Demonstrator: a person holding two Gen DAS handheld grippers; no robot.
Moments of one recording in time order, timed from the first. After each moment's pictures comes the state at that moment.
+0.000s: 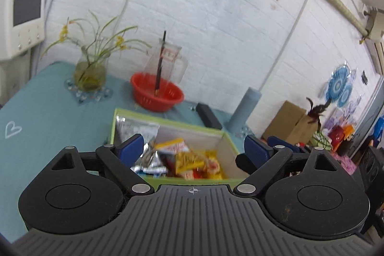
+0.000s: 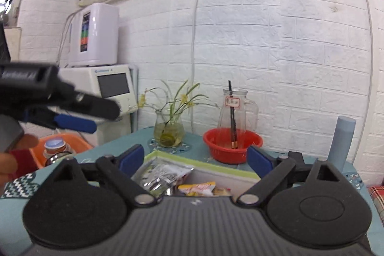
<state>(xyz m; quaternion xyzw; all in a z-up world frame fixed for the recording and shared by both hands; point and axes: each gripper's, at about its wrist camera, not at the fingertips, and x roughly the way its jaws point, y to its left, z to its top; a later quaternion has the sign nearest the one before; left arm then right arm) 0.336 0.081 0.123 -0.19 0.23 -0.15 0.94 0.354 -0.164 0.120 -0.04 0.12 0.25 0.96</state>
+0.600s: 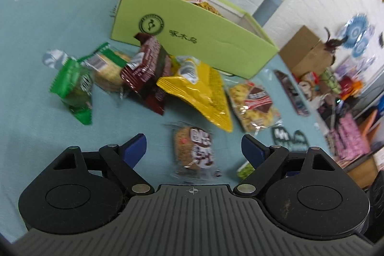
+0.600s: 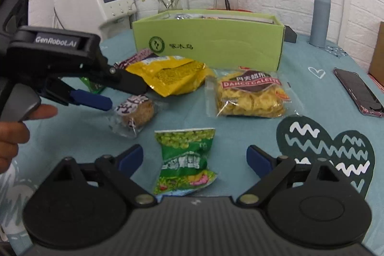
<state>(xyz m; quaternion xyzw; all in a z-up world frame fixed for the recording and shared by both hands) 0.269 0.043 -0.006 -0.19 0.40 -0.14 0.88 0.224 -0.178 -0.011 -0.04 0.33 0.18 0.93</state>
